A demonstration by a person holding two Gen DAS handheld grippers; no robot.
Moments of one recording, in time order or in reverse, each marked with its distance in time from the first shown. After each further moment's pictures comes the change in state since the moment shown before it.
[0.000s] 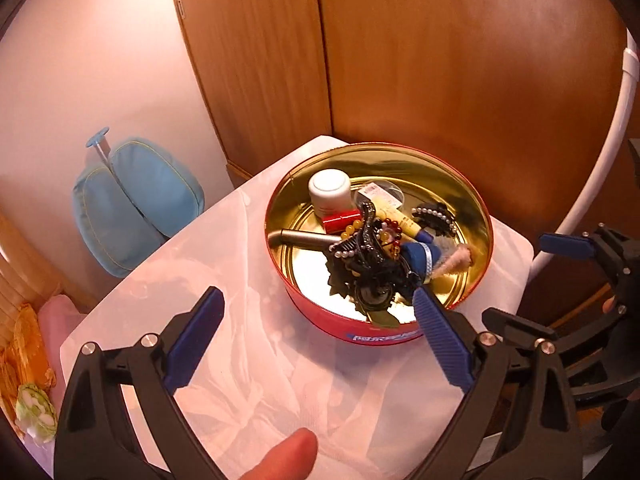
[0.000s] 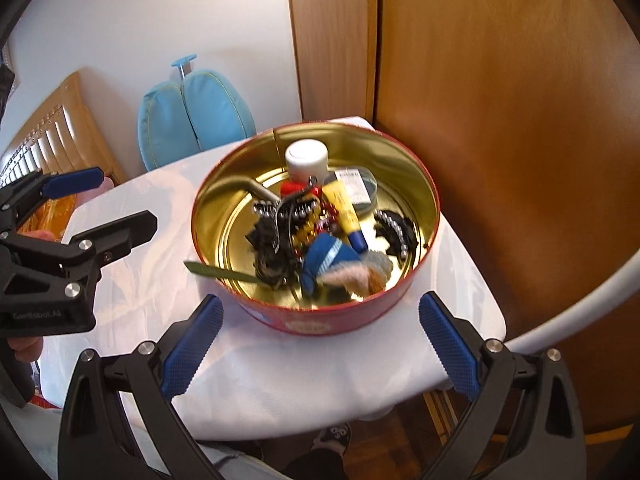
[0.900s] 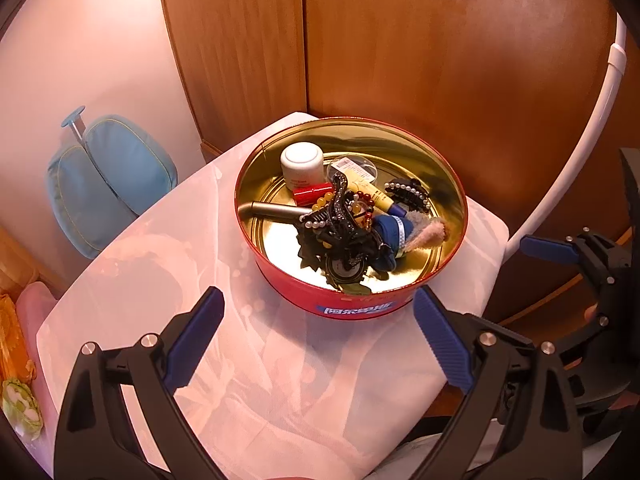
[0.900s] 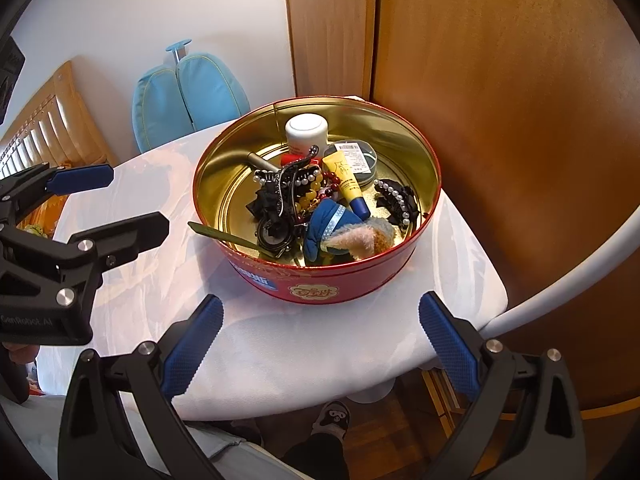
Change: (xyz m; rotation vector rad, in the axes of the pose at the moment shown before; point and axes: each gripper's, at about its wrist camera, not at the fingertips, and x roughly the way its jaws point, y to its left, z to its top) left arm 0.001 -0.002 -0.015 -0.032 0.069 -0.096; right arm -0.003 0.012 -0.013 -0.004 0.033 -0.021
